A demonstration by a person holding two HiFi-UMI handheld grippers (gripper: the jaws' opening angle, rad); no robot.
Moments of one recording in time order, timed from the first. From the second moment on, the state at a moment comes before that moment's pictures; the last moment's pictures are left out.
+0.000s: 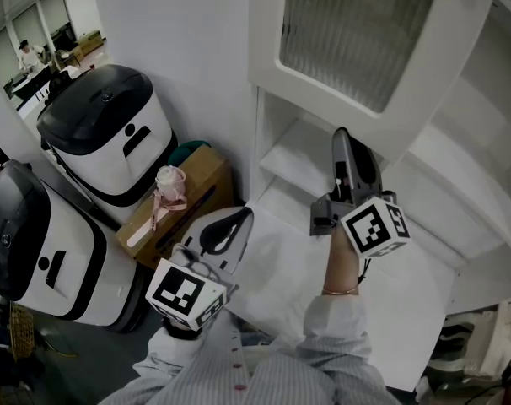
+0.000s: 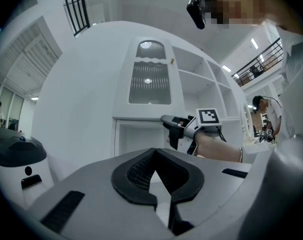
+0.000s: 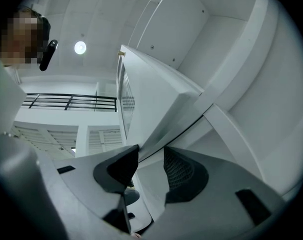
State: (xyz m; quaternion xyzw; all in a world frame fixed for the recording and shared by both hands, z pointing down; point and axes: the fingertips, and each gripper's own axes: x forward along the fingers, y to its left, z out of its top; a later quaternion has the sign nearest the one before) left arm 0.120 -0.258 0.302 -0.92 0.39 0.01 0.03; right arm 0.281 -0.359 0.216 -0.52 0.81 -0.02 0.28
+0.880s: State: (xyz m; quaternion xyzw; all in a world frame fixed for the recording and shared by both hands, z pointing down) left arm 0.122 -0.259 0.303 -0.92 0.39 0.01 0.03; right arm 0.279 -0.362 0.212 -0.53 0.80 -0.01 0.28
